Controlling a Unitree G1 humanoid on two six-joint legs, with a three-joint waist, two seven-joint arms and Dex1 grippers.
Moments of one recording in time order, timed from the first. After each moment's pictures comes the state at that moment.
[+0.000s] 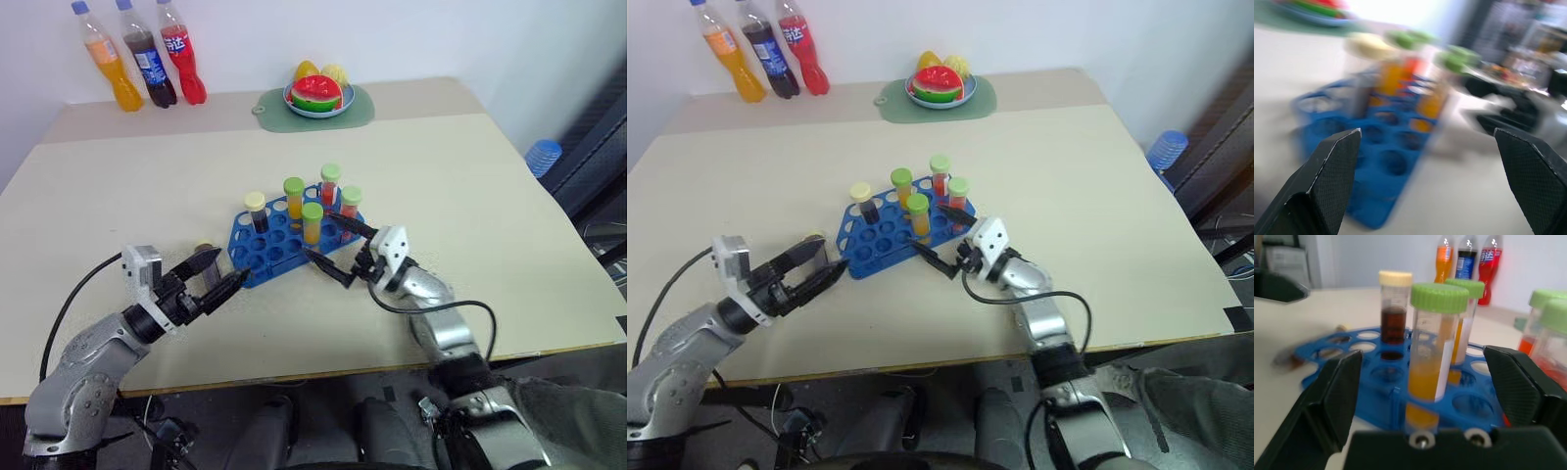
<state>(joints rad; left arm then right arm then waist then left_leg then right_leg) 0.13 0.51 0.33 -0.49 -0.85 0.57 -0.49 -0.28 -0.29 0.15 0.05 0.18 -0.09 0.78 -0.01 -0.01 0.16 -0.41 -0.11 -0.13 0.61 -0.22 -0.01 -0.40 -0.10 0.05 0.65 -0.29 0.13</state>
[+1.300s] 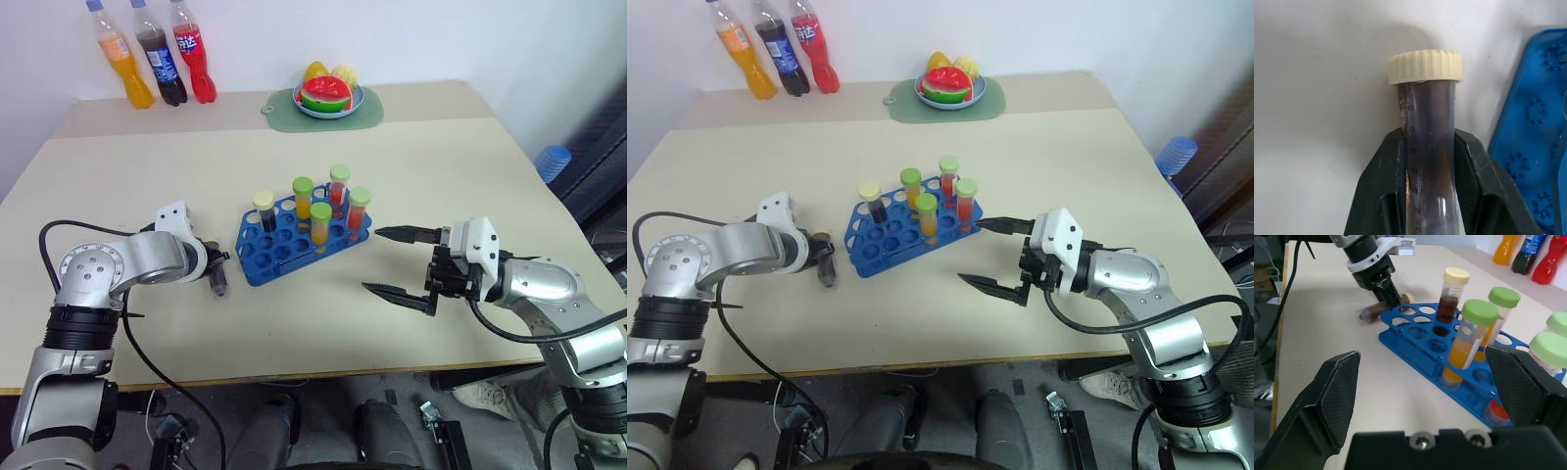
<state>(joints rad) -0.55 0.69 0.02 0.09 -1.82 1.09 1.06 -0.21 -0.72 -0.02 -0.41 0.46 0.32 0.97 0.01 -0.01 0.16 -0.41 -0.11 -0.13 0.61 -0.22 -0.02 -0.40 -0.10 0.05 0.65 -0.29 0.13</state>
